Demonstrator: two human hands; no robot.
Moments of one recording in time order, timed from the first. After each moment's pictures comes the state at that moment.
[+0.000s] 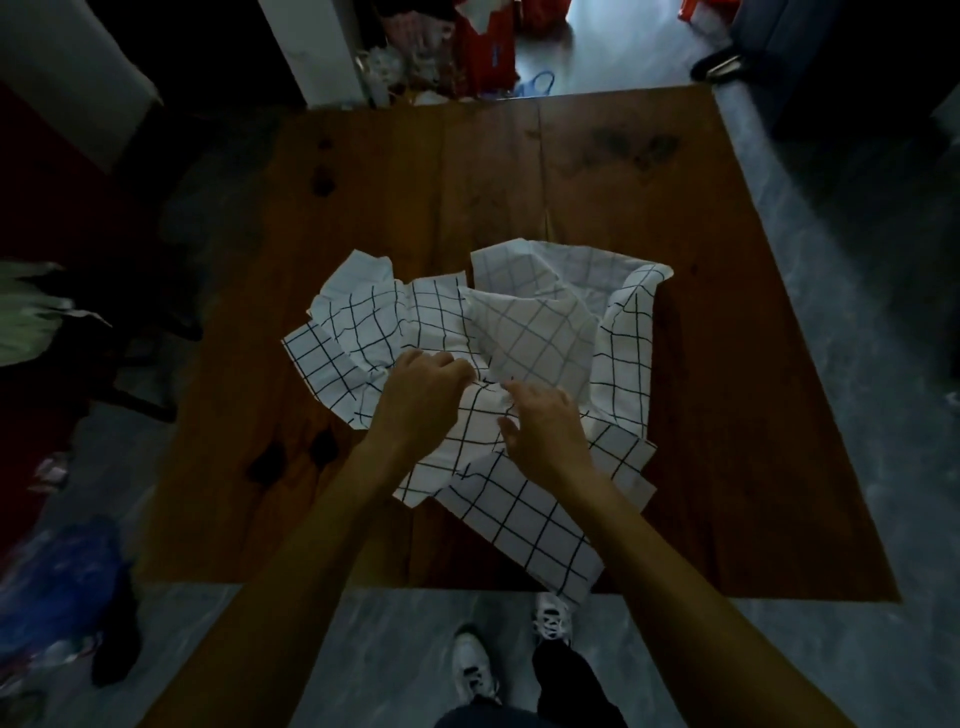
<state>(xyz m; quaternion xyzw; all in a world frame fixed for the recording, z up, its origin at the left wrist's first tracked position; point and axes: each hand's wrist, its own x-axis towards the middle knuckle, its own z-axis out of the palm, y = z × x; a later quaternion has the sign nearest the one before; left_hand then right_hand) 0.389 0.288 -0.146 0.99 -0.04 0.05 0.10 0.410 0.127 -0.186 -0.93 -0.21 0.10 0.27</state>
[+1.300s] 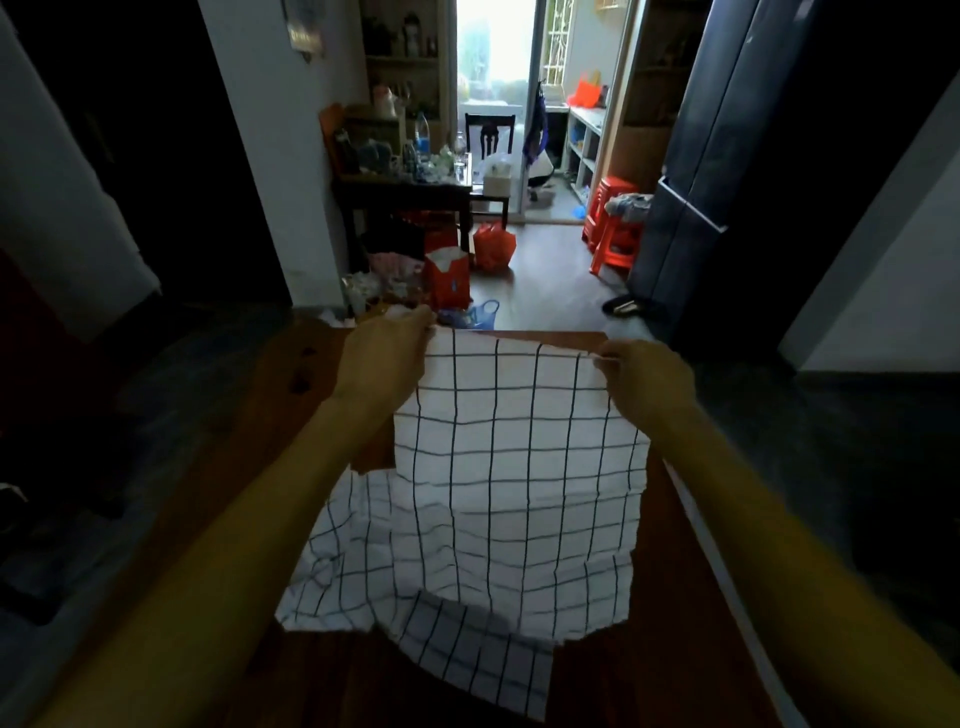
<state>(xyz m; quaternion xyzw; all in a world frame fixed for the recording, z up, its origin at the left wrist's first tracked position) 0.512 0.279 0.083 0.95 0.00 0.27 0.12 0.588 0.014 0.060 -0.97 -0.12 -0.15 0.17</state>
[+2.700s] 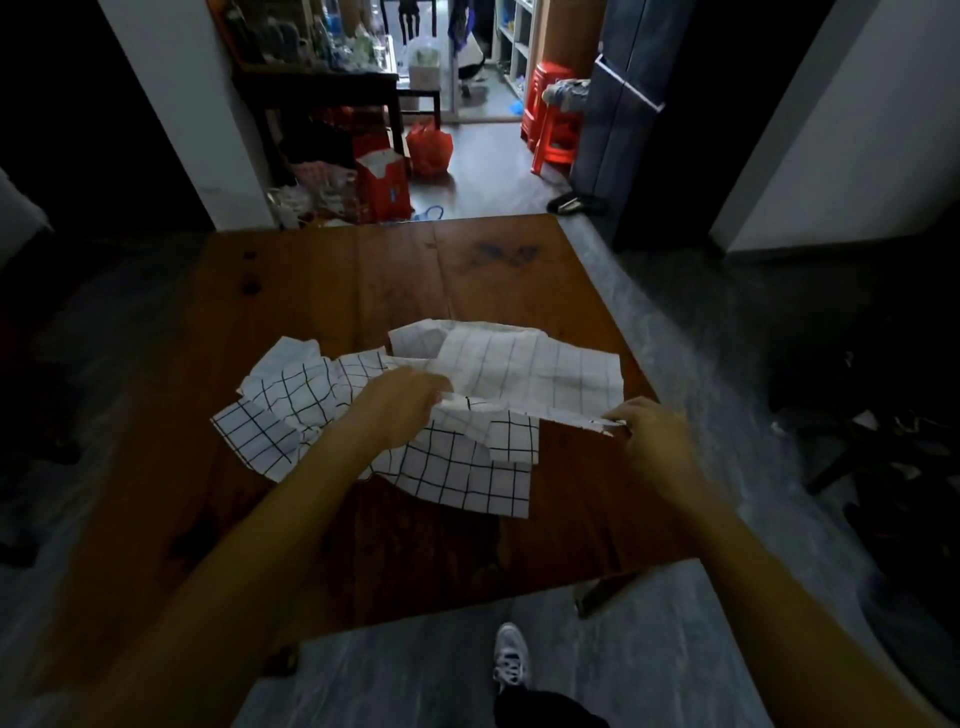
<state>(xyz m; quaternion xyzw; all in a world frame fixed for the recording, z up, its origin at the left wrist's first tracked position) 0.385 0.248 -0.064 0.98 -0.16 -0.02 0.12 0.372 -0.063 -0.091 -0.98 -0.06 -0.06 0.16</state>
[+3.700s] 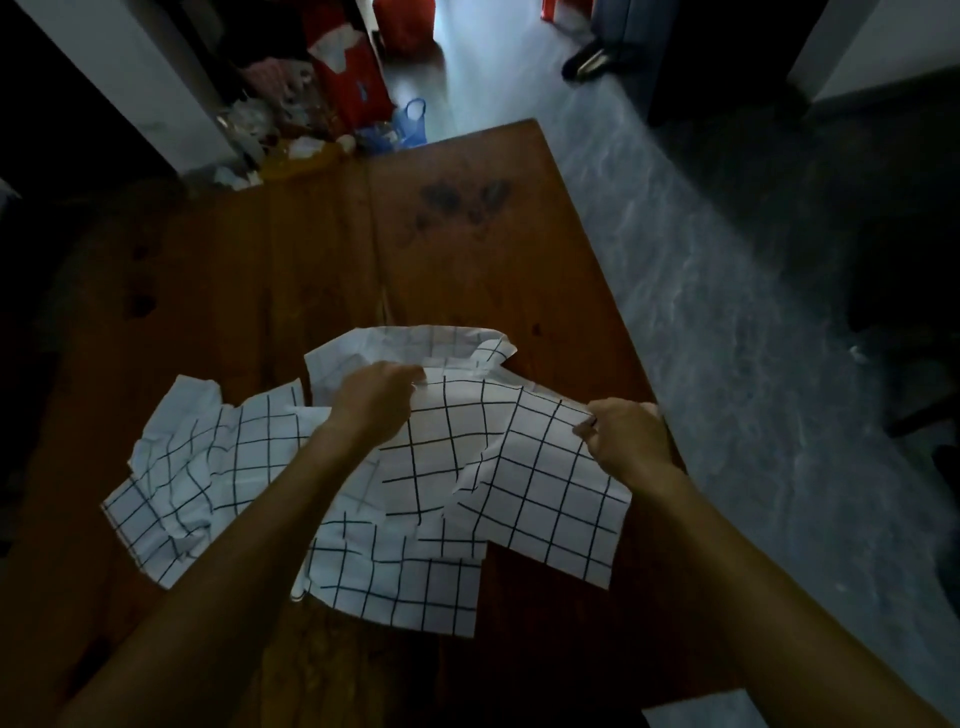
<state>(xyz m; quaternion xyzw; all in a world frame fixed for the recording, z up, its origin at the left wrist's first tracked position) 0.611 0.158 -0.154 0.99 -0.04 -0.11 0.08 0.597 -0.125 -0.218 -0.98 -0.03 0.13 0.14</state>
